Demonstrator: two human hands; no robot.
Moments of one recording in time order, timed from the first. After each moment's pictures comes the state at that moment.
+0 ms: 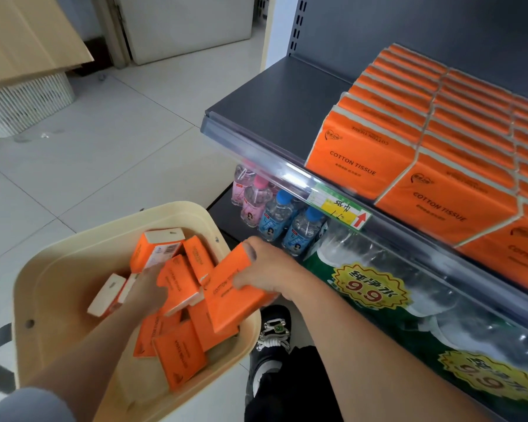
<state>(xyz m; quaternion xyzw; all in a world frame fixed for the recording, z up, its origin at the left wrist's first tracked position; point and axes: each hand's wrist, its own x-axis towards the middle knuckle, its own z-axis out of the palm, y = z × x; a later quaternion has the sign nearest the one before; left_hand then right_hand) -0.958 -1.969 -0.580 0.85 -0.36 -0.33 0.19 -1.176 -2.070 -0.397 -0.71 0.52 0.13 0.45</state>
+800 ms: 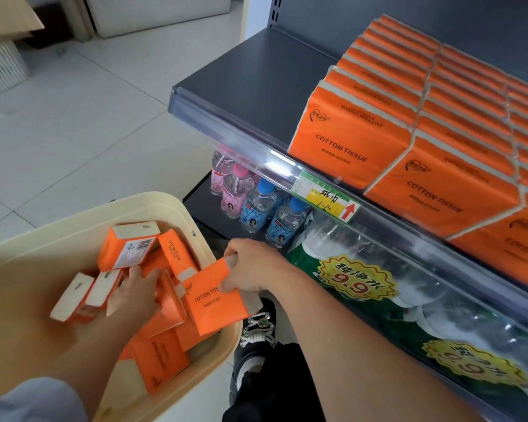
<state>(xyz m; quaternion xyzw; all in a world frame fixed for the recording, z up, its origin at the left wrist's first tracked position) -0.991 -1.977 -0.596 0.85 -0.47 -0.23 -0.07 -1.180 -2.084 -0.407 -0.76 0.48 0.19 0.38</state>
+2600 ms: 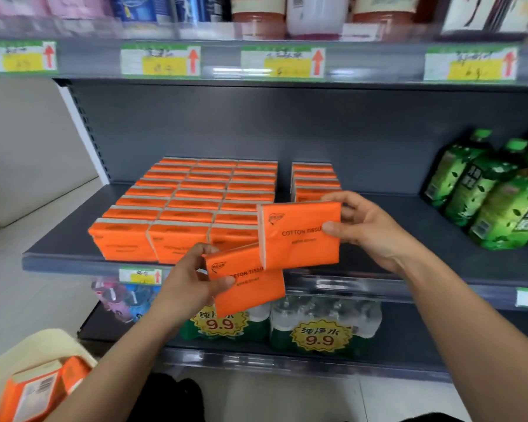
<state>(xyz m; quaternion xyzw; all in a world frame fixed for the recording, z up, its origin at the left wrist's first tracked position) -1.316 -2.033 -0.268 0.54 -0.58 -0.45 0.41 -1.612 -2.059 -0.208 -0.58 0.44 -0.46 0.51</state>
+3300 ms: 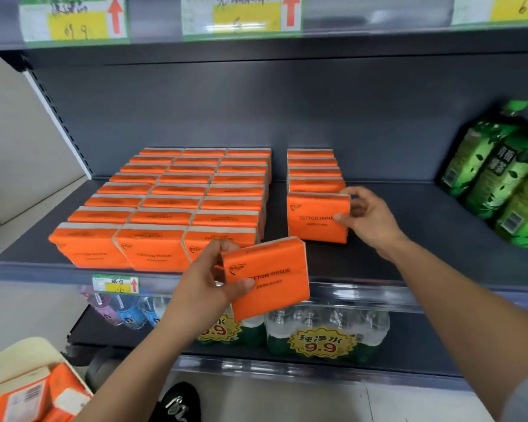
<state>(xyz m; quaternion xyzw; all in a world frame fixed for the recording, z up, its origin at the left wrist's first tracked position) -1.369 -2.056 -0.276 0.53 -0.62 -0.43 0.40 -1.659 -2.148 -0.277 -0.54 0.60 -0.47 0.35</state>
